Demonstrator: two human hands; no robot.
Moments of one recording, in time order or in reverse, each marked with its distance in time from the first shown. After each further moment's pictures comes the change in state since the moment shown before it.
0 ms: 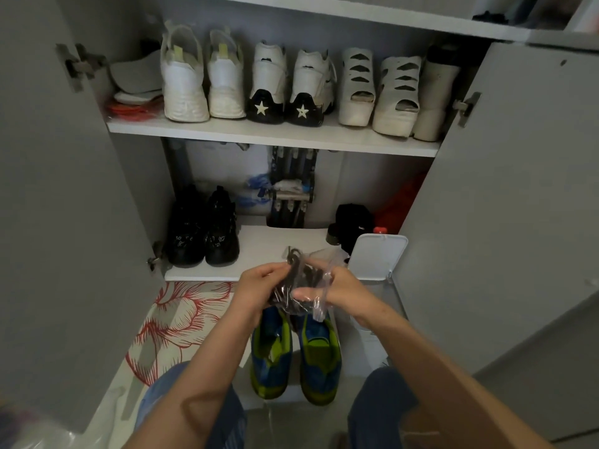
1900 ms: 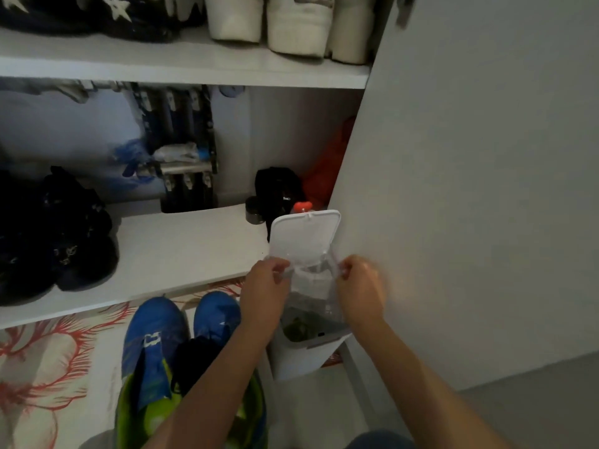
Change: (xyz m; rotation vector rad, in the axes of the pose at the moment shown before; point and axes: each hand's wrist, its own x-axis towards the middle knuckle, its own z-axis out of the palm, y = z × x) left_hand 0.158 -0.108 0.179 0.645 -0.027 0.348; right_hand 0.040 0.153 -0.158 -0.628 0.940 0.435
